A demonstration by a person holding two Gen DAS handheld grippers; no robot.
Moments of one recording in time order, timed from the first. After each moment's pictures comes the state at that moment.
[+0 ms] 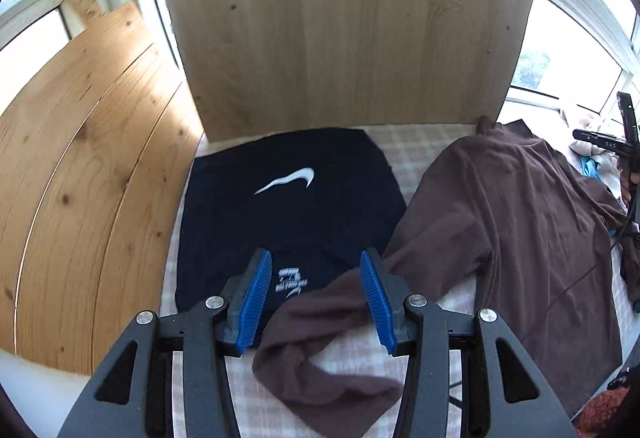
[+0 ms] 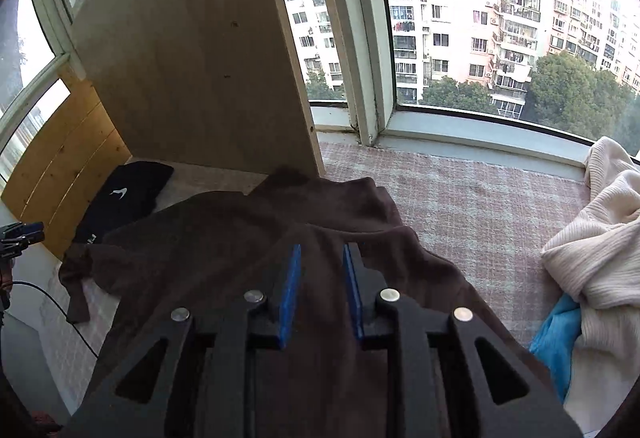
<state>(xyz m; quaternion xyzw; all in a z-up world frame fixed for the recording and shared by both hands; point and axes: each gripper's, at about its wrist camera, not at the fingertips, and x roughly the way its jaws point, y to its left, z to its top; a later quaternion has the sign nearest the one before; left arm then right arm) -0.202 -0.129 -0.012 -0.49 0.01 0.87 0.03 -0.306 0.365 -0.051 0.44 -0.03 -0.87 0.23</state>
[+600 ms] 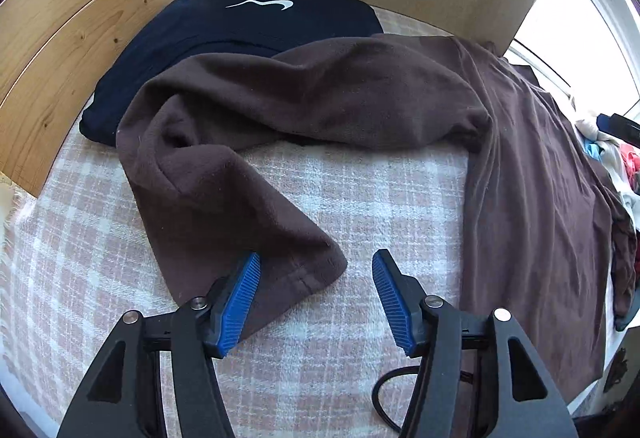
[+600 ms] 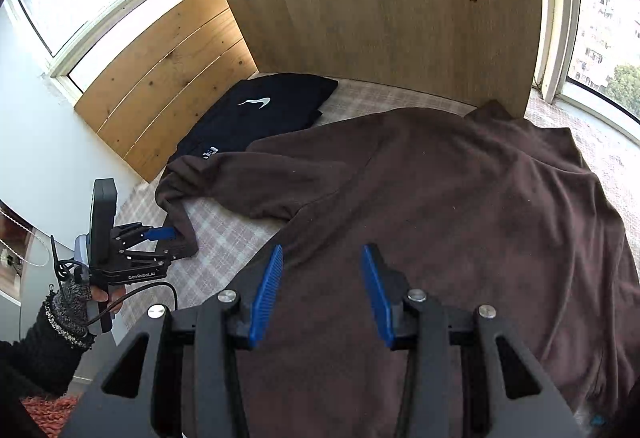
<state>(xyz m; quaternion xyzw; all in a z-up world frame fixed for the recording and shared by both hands) -0.146 -0.060 -0.131 -0.55 -0.06 0.83 -0.01 -0.210 0.210 -0.077 0.49 0.01 -0.80 0.35</state>
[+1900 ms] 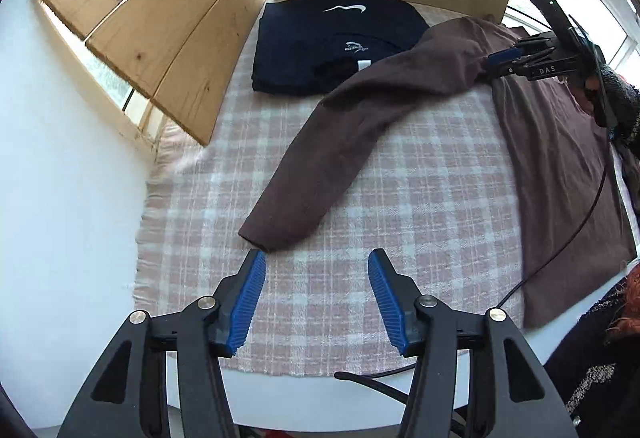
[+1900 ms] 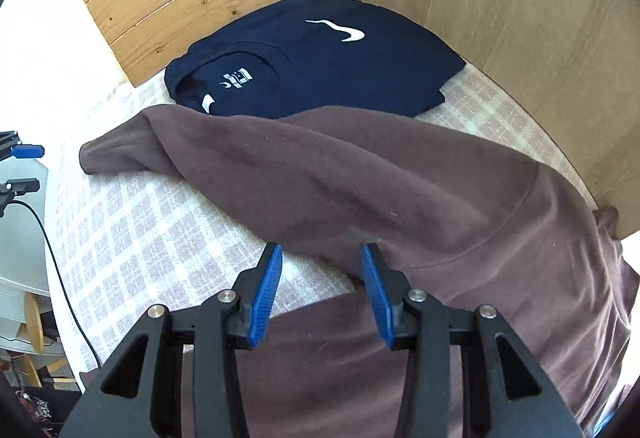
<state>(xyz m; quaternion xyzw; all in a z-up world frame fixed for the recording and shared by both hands) -0.002 -0.200 -0.060 -0.57 0.00 0.82 -0.02 -0.234 0.038 -0.137 0.50 0.22 -0.73 0.41</state>
